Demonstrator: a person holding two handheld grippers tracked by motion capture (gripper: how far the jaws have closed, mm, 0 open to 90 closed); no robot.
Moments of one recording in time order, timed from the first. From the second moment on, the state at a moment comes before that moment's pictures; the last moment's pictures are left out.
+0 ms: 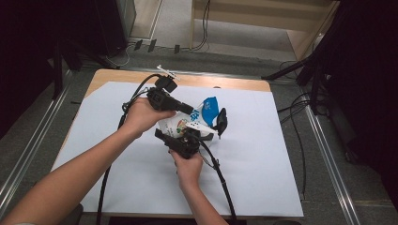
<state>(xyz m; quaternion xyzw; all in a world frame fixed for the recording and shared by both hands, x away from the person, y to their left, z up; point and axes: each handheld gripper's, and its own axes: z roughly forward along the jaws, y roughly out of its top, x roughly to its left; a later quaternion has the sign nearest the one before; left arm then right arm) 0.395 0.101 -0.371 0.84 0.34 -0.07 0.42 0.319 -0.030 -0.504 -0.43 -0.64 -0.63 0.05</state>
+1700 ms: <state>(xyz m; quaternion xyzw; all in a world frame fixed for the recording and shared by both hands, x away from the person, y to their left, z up) 0.395 0.100 -0.370 0.84 0.35 -0.08 0.41 0.318 -0.030 -0.508 -0.44 -0.64 -0.63 0.06</state>
